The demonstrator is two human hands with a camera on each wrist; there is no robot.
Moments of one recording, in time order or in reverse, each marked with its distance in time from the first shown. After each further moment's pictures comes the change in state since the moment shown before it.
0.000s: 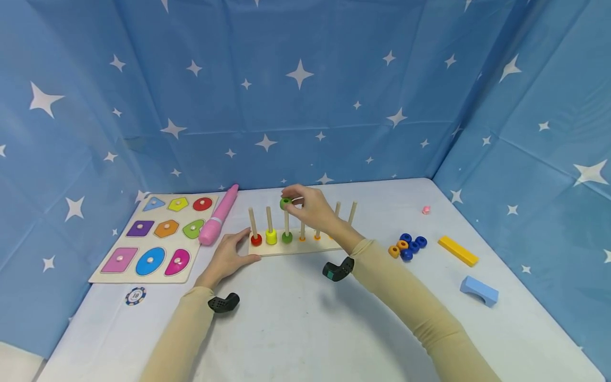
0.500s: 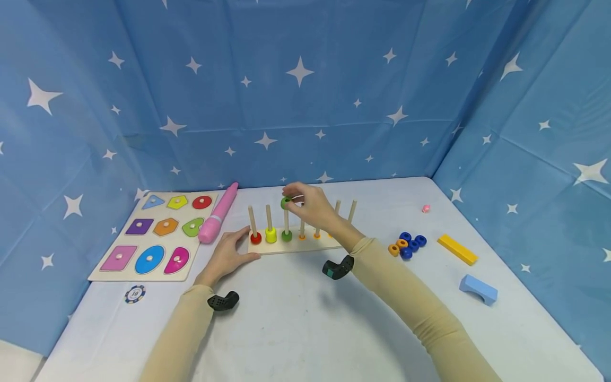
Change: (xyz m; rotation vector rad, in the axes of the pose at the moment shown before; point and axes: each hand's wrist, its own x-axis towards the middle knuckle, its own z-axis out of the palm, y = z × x) left_hand 0.001 0.000 0.000 -0.001 -0.006 -0.002; right_hand 0.000 0.002 -0.002 -0.009 -0.003 0.008
